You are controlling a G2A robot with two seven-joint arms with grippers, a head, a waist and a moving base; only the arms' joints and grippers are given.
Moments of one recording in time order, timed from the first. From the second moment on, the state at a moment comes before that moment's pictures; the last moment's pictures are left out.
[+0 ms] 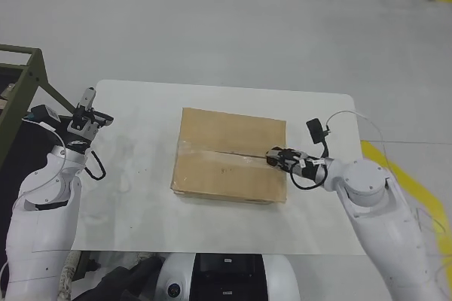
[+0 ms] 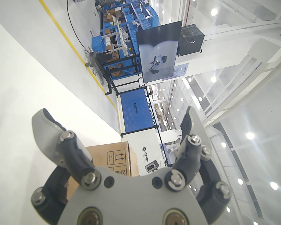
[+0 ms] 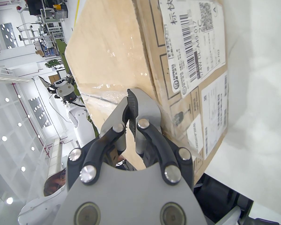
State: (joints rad) left arm 1.45 -1.04 -1.78 -1.56 -0.34 -0.27 -0.42; right arm -1.26 -1.14 1.27 -1.78 0.02 0.47 0.80
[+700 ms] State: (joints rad) left arm 1.45 -1.04 -1.78 -1.56 -0.34 -0.27 -0.42; right arm -1.26 -1.13 1.28 -1.76 0.07 0.45 0.79
